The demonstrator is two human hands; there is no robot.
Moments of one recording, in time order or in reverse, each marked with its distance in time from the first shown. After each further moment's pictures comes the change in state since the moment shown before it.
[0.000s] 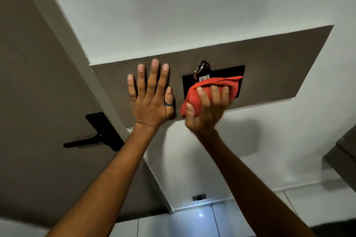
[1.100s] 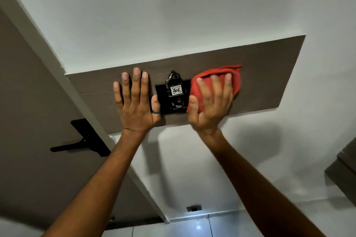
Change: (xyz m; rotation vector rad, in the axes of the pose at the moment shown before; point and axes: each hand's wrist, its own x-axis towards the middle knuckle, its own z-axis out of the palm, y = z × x) left_hand 0.004 0.026 0.011 0.082 0.024 0.012; right_hand 0.052 0.055 -0.029 0.049 -0.065 0.028
